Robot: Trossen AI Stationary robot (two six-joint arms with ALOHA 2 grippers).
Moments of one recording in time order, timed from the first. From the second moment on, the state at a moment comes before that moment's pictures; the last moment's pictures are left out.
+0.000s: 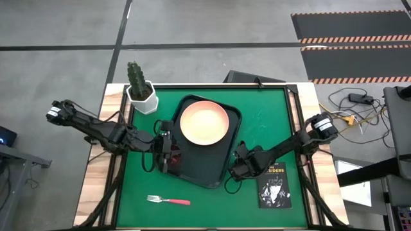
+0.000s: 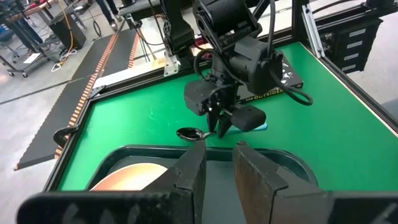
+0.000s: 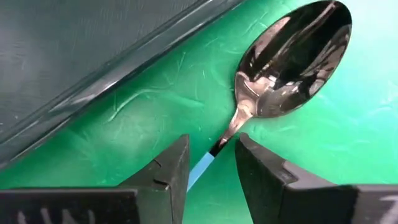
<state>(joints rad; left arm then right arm) -0.35 1.08 0.94 -0.24 -0.35 0.14 0.39 1.83 1.01 -0.67 0.41 1.35</state>
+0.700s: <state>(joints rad) -0.35 1.08 0.94 -0.24 -0.35 0.14 0.38 1.75 1.00 -0.78 0.37 1.35</state>
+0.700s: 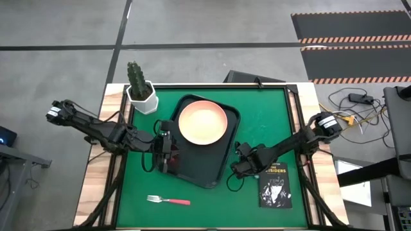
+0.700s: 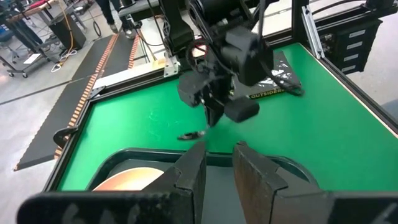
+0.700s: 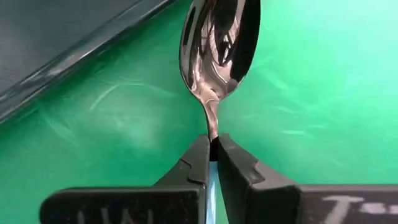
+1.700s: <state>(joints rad) -0.36 0.97 0.90 -0.18 -0.35 0.14 0.19 1.81 1.40 -0.73 0.38 0.54</state>
